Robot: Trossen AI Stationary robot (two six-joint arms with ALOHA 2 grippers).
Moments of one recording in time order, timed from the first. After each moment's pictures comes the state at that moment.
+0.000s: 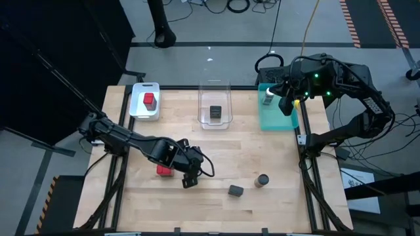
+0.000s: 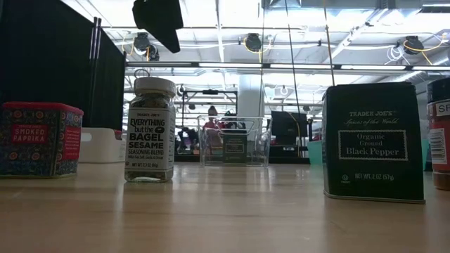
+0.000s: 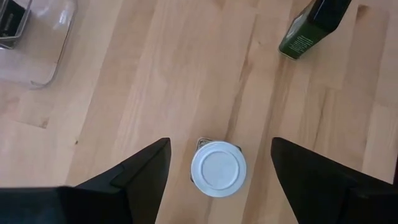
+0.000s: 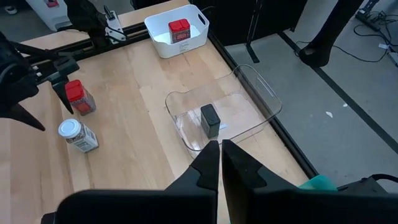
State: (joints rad) left arm -0.35 1.68 1.48 -0.93 -0.21 -0.57; right arm -0.26 1.27 1.95 -1.36 0.13 0.16
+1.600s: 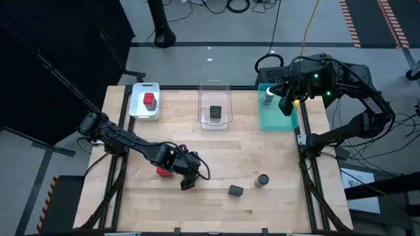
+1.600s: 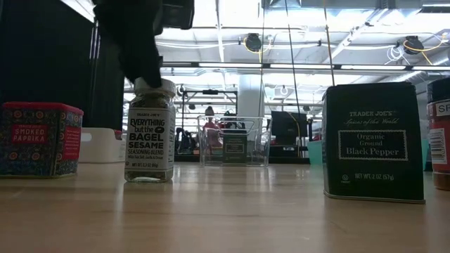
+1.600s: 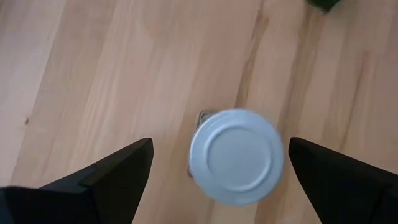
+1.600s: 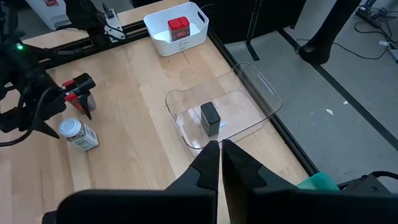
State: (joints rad) left arm -0.35 1.67 1.20 -0.69 -0.16 -0.59; right arm -0.26 1.27 1.95 -1.37 0.13 0.17
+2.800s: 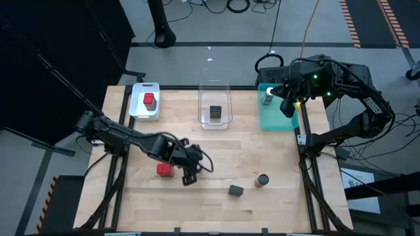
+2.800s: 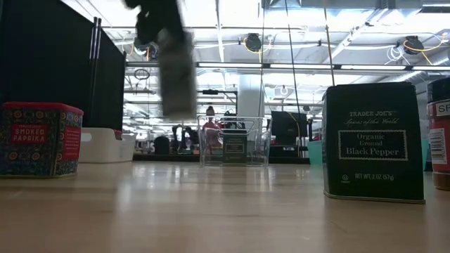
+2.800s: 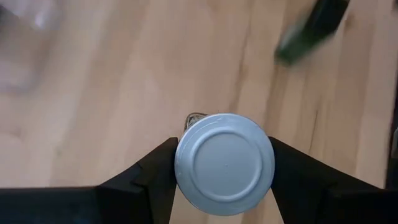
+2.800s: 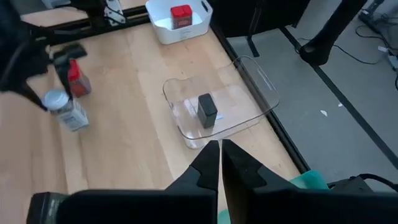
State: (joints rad) left arm -0.30 1.61 1.34 -0.77 -0.15 -0.53; right arm -0.25 1.27 1.95 -1.40 0.12 0.09
